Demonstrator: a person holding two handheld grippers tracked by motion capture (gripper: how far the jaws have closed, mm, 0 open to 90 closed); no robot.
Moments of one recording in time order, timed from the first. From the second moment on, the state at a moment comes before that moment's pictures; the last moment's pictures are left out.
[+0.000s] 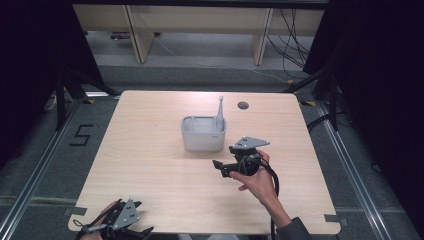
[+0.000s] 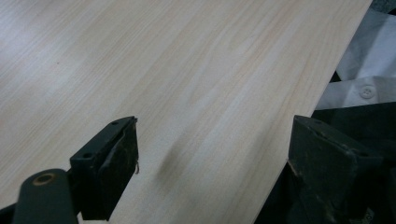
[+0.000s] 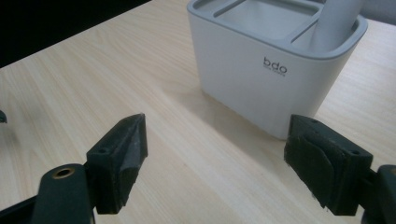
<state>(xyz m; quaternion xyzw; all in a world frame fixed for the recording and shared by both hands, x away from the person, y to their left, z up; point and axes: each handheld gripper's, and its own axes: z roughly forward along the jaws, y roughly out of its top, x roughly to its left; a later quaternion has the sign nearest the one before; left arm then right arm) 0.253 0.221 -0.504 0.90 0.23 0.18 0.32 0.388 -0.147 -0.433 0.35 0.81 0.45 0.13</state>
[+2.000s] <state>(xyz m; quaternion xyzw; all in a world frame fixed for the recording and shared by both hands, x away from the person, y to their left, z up) 0.253 0.222 -0.504 0.90 0.23 0.18 0.32 0.334 -0.164 -0.480 0.36 0.82 0.42 0.10</state>
